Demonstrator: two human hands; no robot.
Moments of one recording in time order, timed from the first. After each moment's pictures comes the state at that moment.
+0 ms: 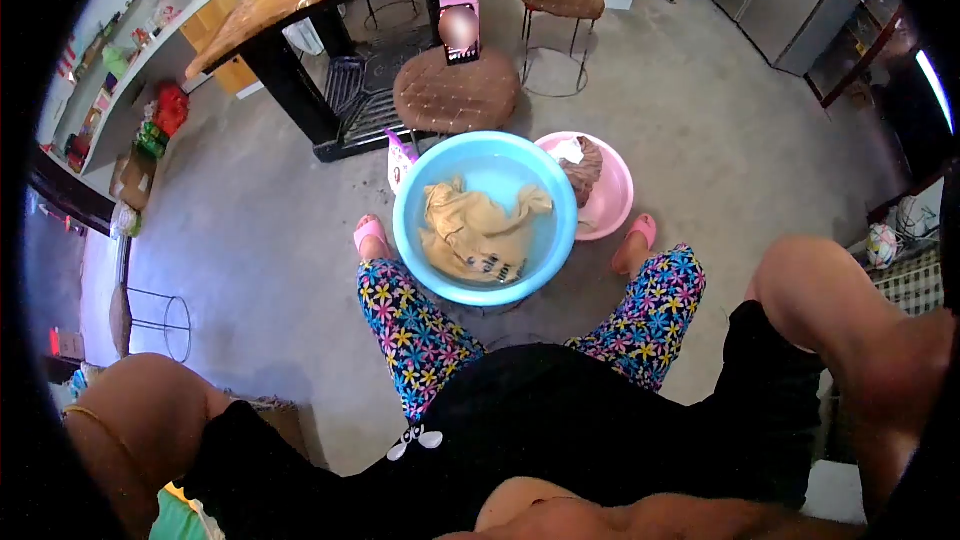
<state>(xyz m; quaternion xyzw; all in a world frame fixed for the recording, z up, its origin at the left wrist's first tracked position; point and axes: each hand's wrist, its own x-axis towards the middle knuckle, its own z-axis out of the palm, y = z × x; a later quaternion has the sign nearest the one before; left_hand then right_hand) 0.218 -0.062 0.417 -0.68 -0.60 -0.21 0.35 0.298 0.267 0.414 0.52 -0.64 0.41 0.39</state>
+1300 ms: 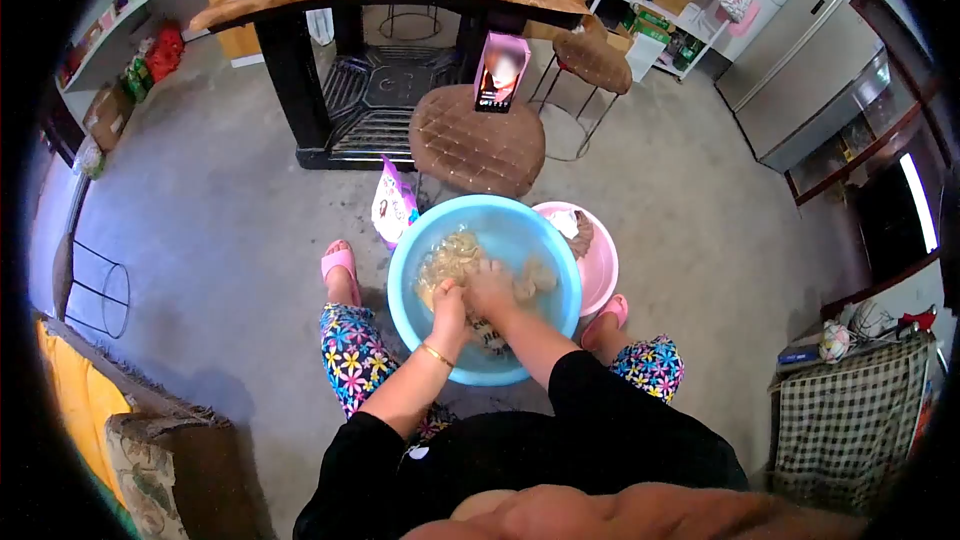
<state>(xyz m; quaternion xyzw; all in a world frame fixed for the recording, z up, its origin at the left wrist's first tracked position) 0.075 0.034 -0.053 0.25 -0.36 -0.89 -0.13 0.041 0.132 -0.091 0.11 -0.99 0.02 -0.07</state>
